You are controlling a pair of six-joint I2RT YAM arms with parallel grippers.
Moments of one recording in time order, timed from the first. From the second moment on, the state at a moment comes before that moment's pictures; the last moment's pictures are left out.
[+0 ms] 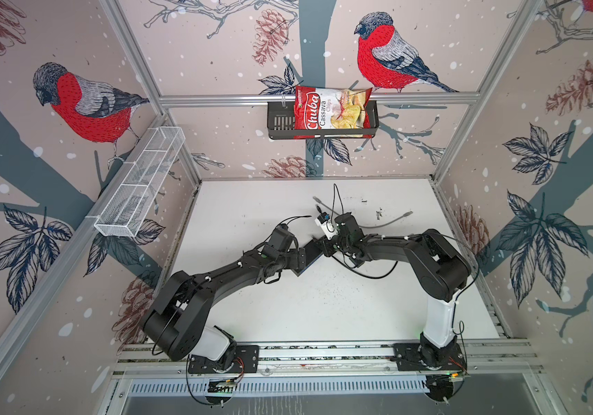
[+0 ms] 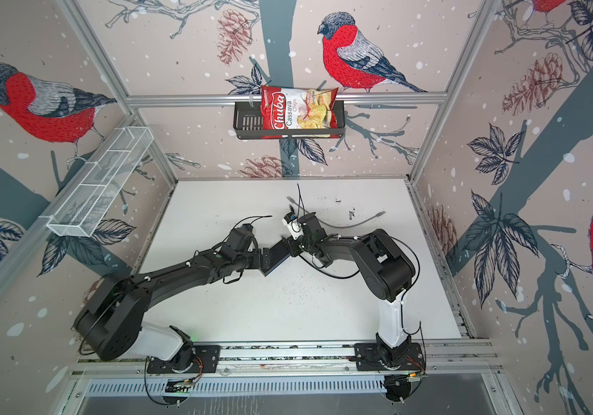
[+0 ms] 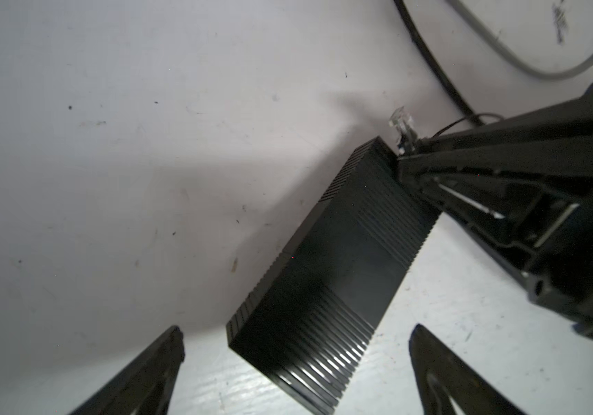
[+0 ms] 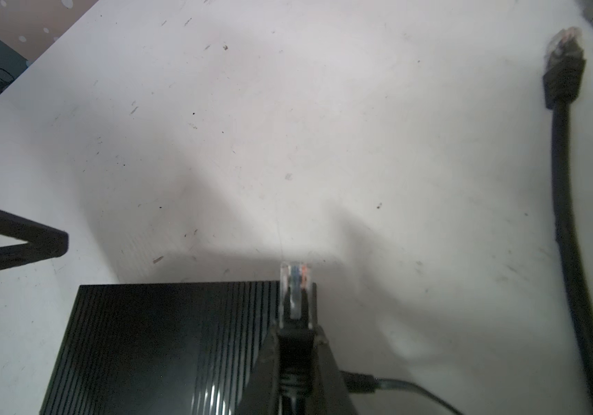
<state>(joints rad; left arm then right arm) -0.60 1.49 0.77 -0.22 -0.01 -0.47 0.67 1.95 1.03 0.16 -0.32 0.05</state>
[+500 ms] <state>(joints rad) -0.64 1.69 0.97 -0.39 -0.03 -0.10 0.66 1.92 1.03 0.08 -0.32 0.05</state>
